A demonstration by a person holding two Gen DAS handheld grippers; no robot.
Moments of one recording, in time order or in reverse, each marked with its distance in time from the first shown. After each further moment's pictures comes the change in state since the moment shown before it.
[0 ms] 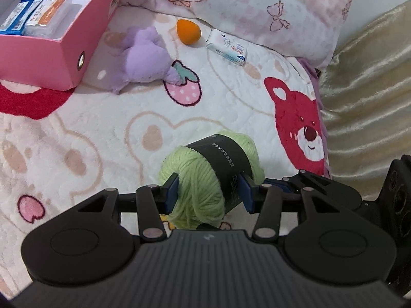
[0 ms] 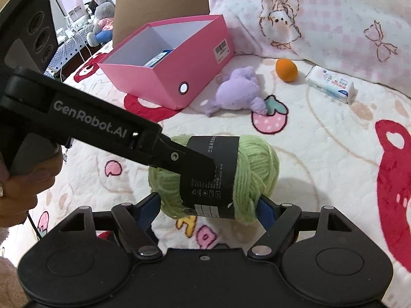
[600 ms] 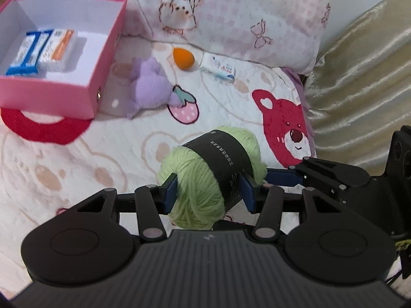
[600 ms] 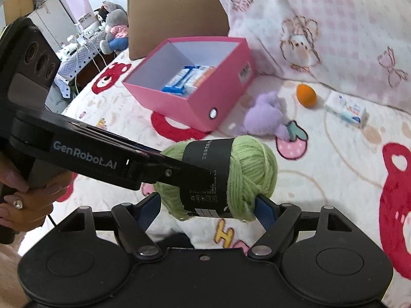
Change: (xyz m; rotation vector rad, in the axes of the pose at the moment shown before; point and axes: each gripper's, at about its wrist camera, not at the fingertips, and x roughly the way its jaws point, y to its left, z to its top) left arm -0.072 -0.002 0.019 0.082 -0.020 -0.006; right arm -0.042 0.032 0.054 0.005 0.009 0.067
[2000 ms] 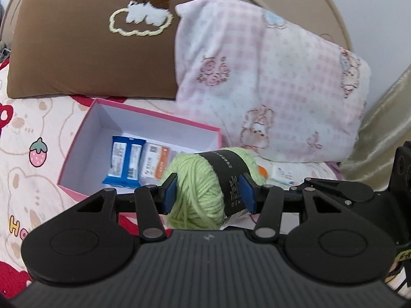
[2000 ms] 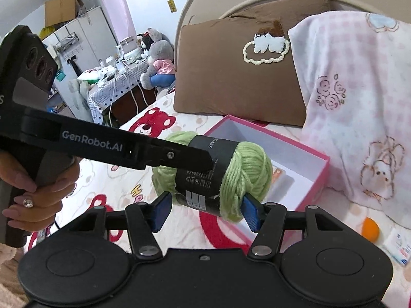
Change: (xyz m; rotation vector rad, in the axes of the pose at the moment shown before) left arm -0.134 0.105 0.119 -0.026 -0.282 0.179; right arm 0.059 0.089 0.161 -0.141 -0.143 0.138
